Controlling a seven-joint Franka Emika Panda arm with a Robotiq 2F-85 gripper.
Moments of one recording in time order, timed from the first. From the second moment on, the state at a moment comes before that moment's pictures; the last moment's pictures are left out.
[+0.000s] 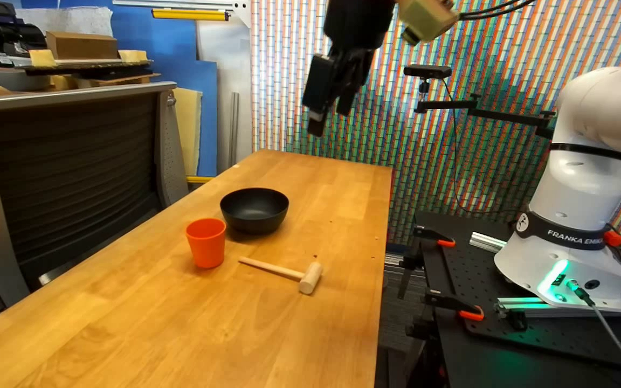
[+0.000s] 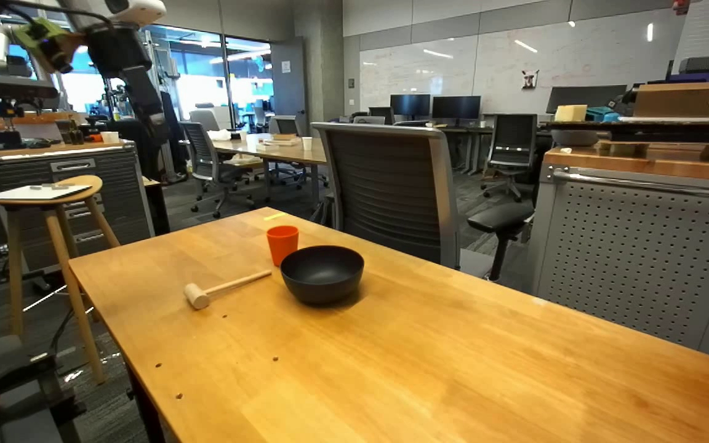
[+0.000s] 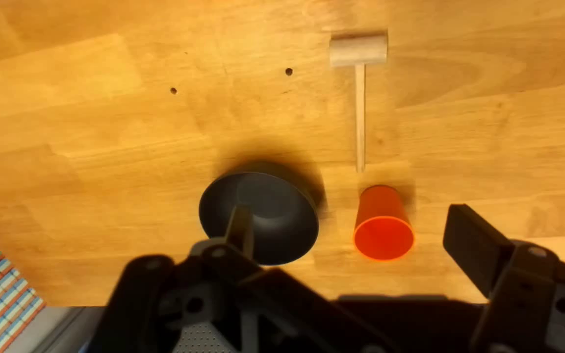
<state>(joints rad) -0.08 -0.40 0.48 -2.45 -0.14 2.20 0.68</state>
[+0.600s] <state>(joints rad) -0.07 0.17 0.38 -2.09 -0.36 2.30 0.66</state>
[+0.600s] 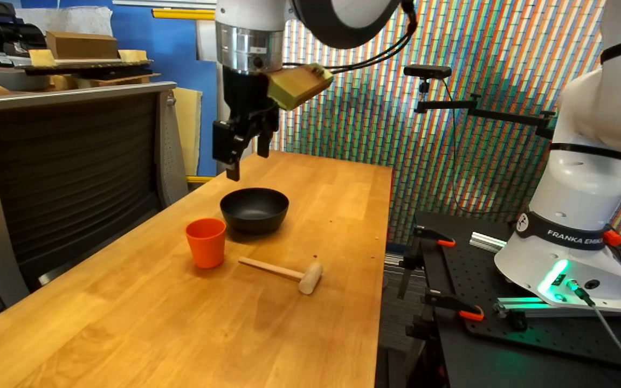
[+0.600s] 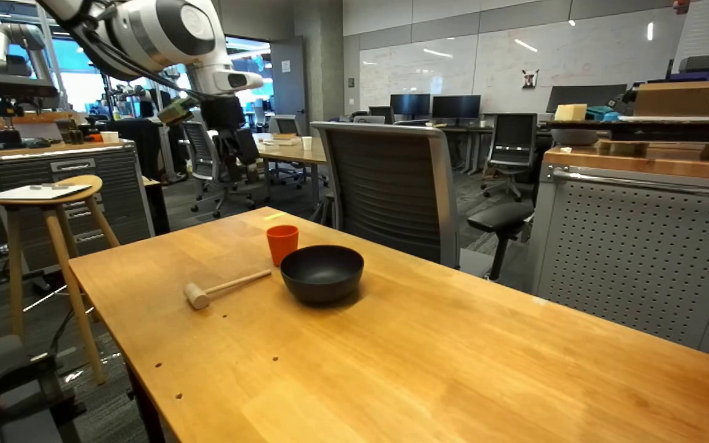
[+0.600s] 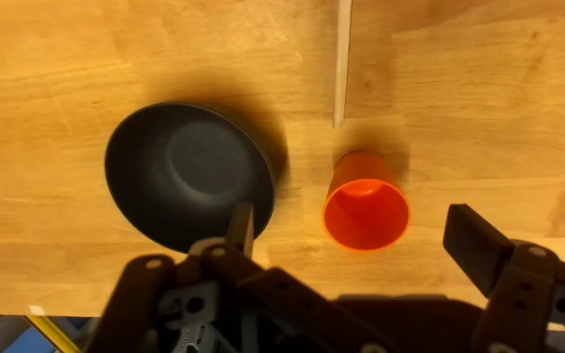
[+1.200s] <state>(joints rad) 0.16 0.61 0.14 -1.68 -0.20 2.24 0.47</state>
